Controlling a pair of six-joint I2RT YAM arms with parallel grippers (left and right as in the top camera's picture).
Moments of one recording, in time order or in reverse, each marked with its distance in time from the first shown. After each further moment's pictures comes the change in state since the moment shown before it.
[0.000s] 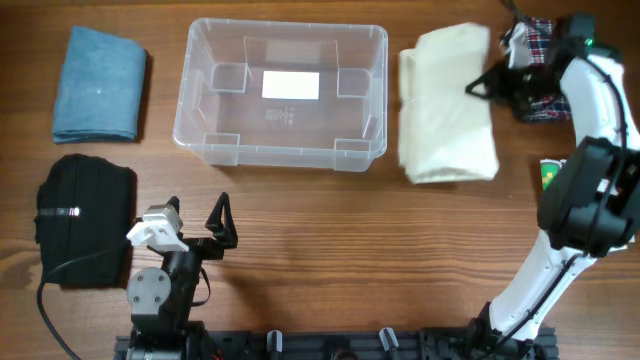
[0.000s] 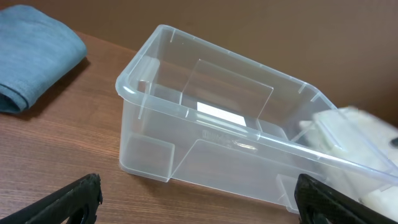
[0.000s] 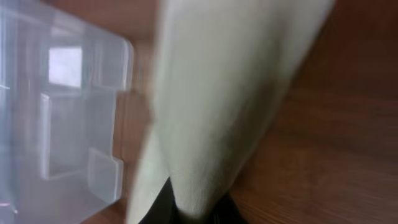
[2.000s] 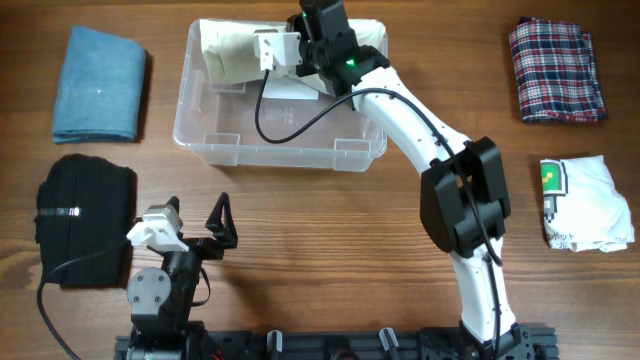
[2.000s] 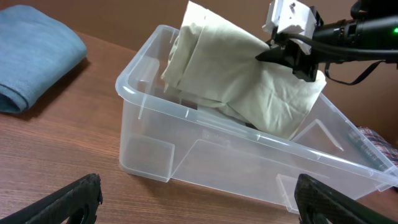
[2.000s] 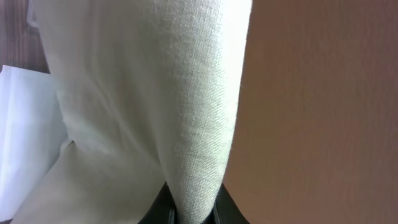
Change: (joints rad) left arm 0.000 0.000 0.000 0.000 0.000 0.000; right arm 0.781 0.141 0.134 0.758 0.579 -1.106
